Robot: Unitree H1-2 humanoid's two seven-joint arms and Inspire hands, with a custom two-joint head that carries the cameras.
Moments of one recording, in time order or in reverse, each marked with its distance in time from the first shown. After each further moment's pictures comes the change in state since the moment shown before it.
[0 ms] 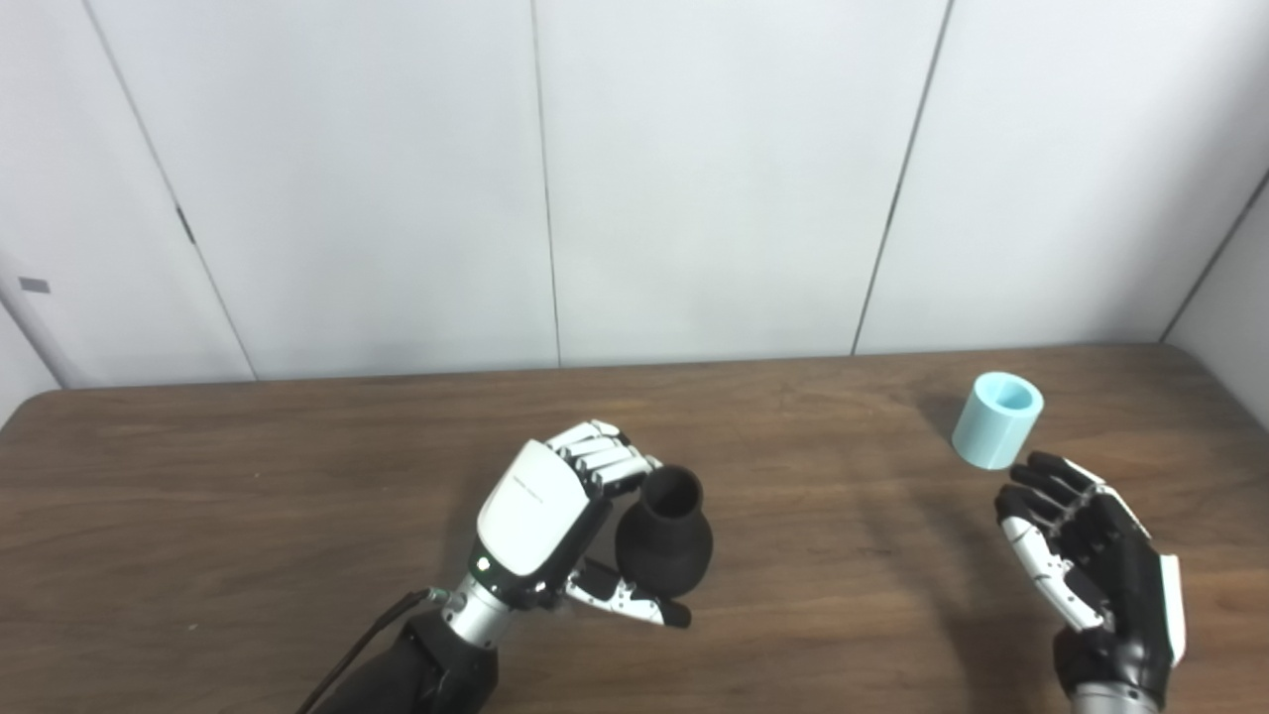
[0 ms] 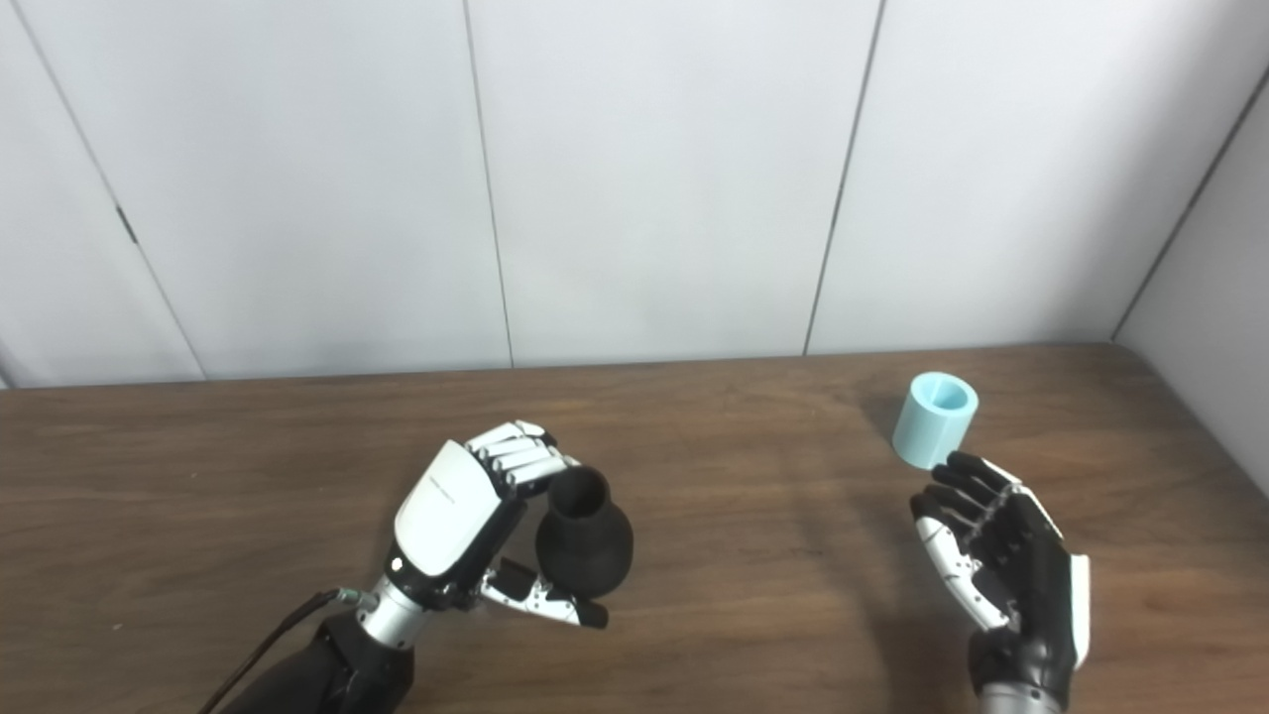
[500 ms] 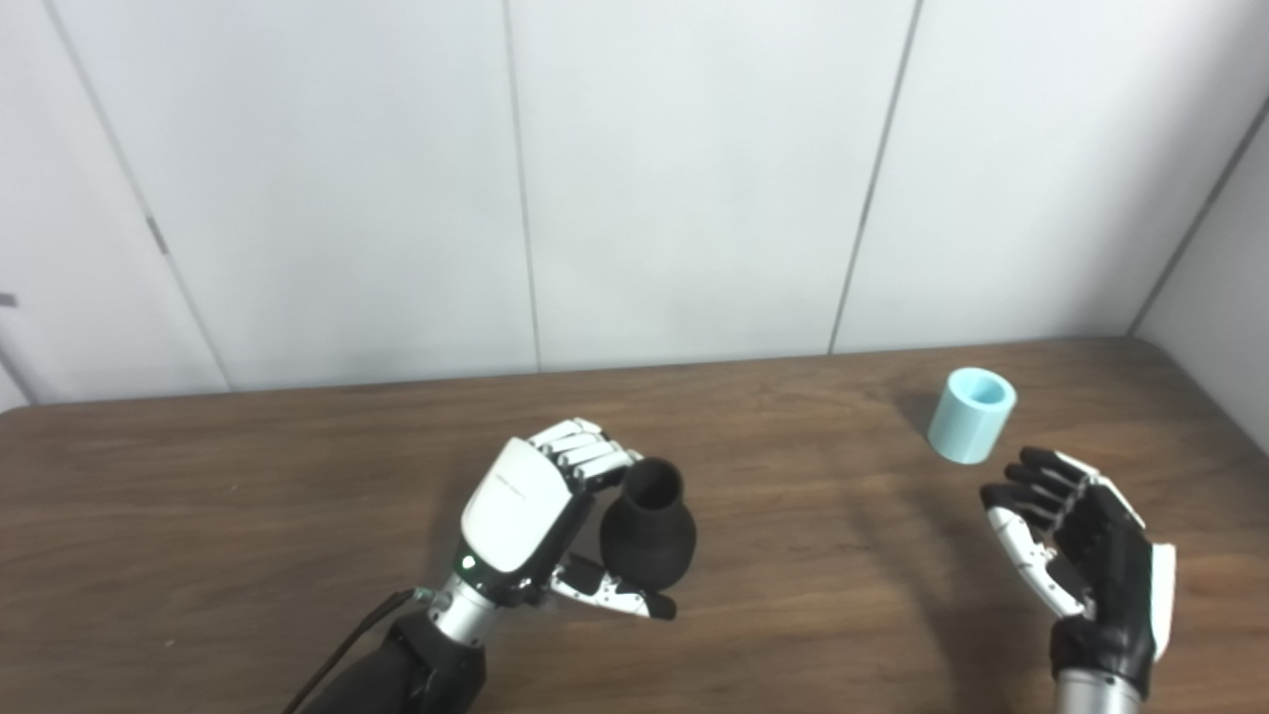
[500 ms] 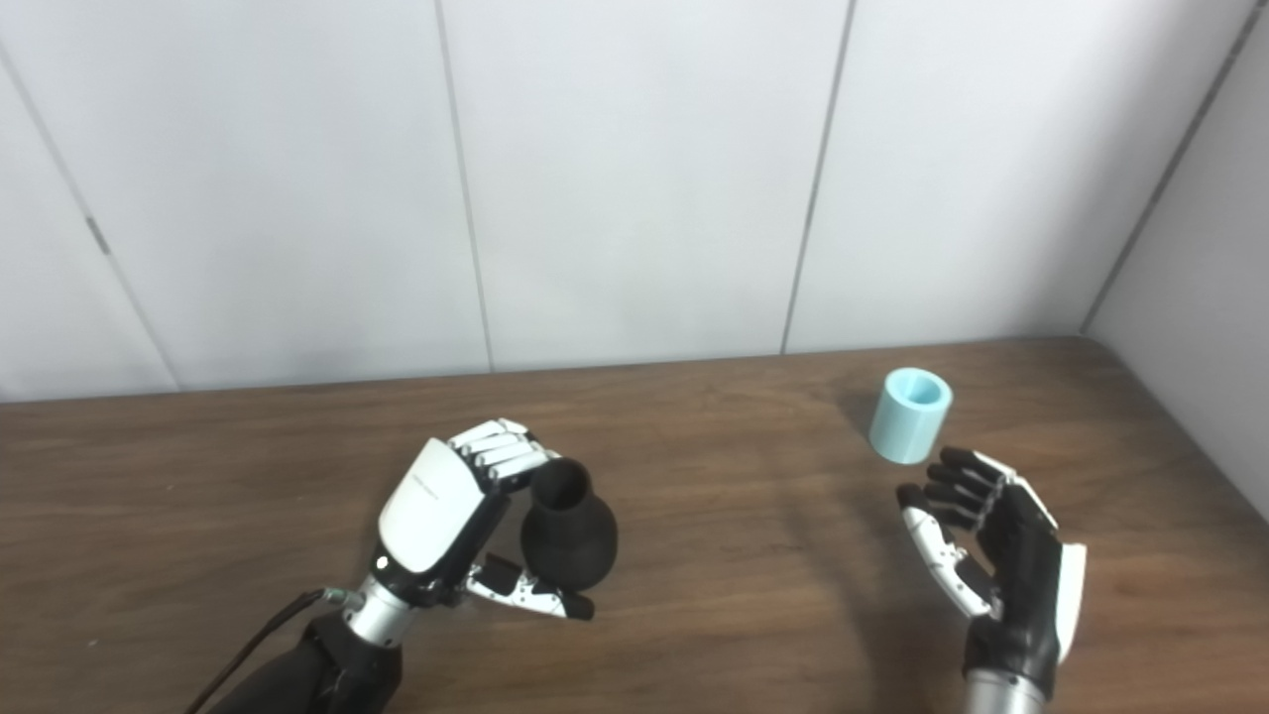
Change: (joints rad) left arm -0.032 0.007 -0.053 0.037 -0.043 0.000 0.032; right arm -0.033 0.025 -0.001 0.051 -0.279 -0.090 -0.156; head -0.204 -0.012
